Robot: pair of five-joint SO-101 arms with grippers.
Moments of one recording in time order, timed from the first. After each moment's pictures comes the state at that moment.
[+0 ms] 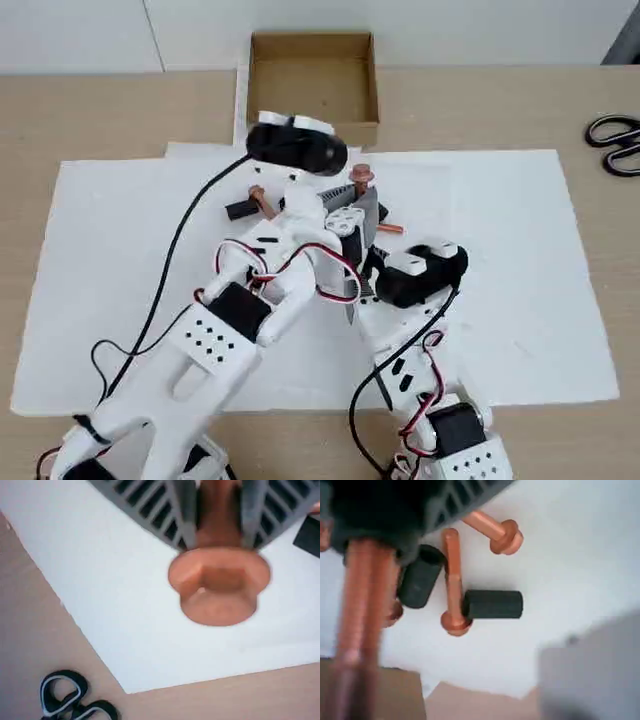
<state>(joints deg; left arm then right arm) 32.4 -30.3 42.9 23.1 28.2 -23.4 -102.3 96.1 28.7 -10.2</state>
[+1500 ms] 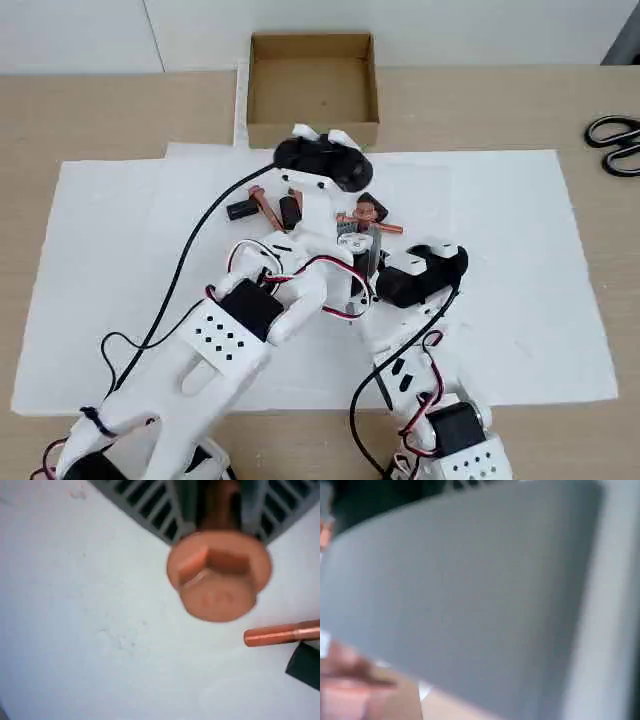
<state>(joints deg) 35.0 -28.8 38.5 40.3 28.2 -23.7 -102.3 96.1 28.8 -10.2</state>
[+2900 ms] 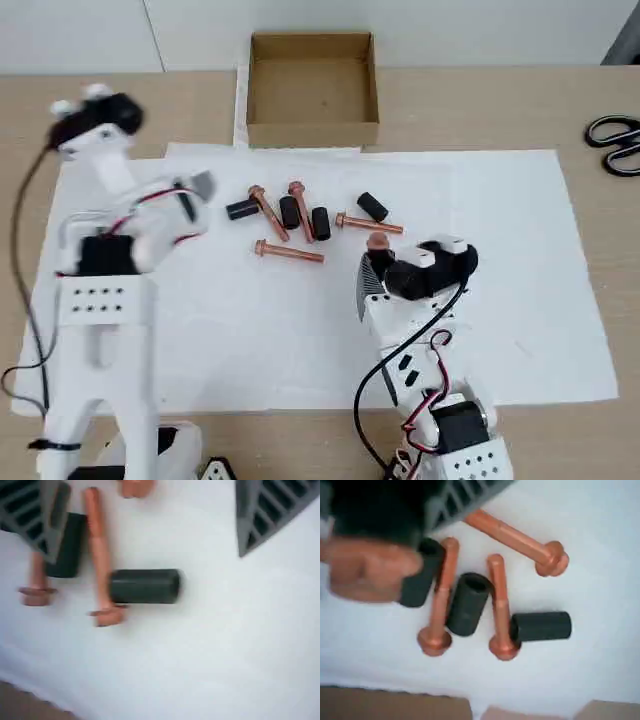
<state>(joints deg) -10.4 -28.6 29.5 60.8 25.2 -19.5 -102.3 94.2 32.9 -10.2</state>
